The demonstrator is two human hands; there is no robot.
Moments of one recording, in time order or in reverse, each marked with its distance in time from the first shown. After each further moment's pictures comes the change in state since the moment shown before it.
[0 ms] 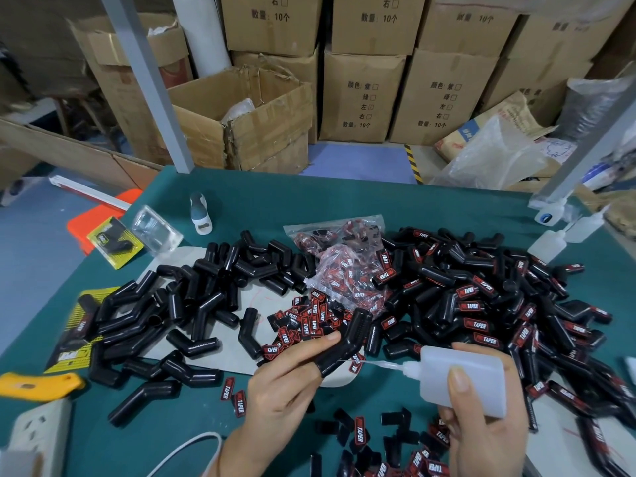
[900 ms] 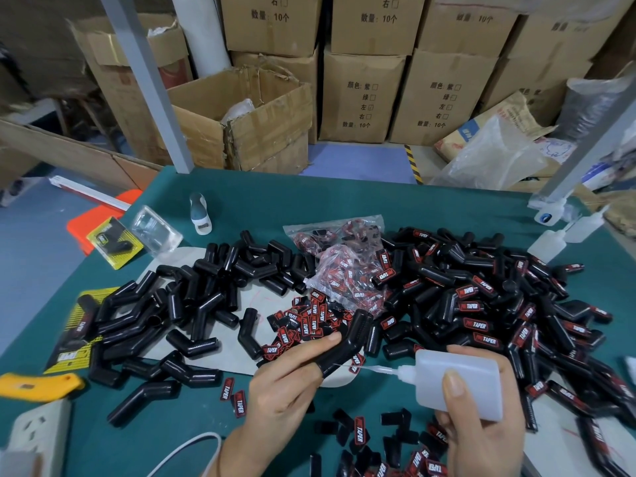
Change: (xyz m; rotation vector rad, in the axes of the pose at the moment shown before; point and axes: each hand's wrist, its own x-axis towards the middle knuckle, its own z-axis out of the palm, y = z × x) left_hand 0.005 0.006 0.000 0.010 -0.001 0.010; right_hand -0.003 0.003 0.000 -0.039 -0.029 -0.017
